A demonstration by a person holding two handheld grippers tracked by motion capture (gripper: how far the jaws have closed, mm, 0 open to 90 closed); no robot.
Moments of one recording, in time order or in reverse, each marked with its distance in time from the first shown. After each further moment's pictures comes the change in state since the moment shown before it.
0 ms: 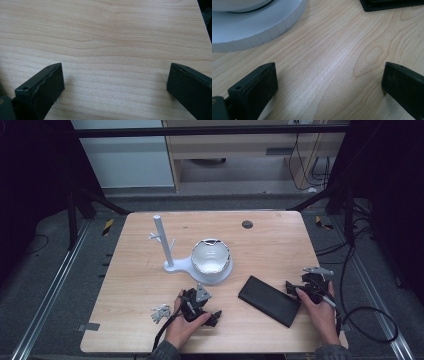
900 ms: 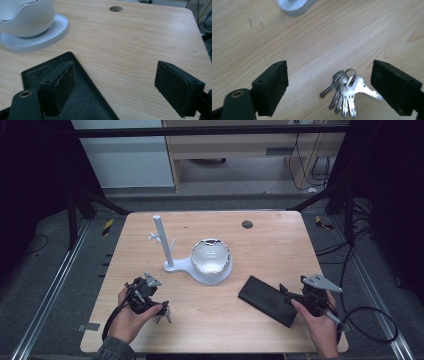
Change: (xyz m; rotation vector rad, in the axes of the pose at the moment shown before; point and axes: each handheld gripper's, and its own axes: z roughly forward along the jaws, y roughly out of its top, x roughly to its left) left arm 0.075 -0.014 -0.125 0.256 0.259 -0.104; right arm 0.046 -0.003 -0.075 -0.272 0.167 -0.111
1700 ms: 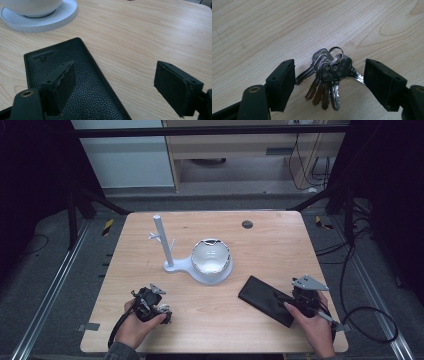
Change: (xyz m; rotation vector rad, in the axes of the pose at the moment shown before) left arm -0.013 -0.019 0.033 0.101 -0.095 -0.058; right arm 0.010 -0.004 0.013 0.073 0.027 -0.098
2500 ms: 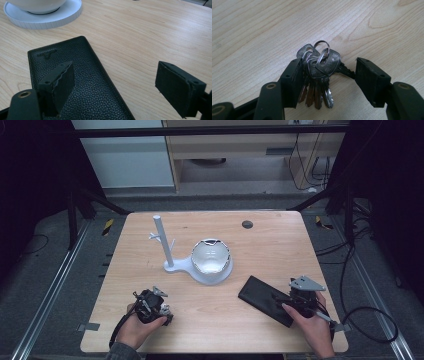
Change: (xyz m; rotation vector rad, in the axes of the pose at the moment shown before) left arm -0.001 -0.003 0.004 0.012 -0.091 0.025; right arm 0.005 0.001 0.001 0.006 0.013 -0.033
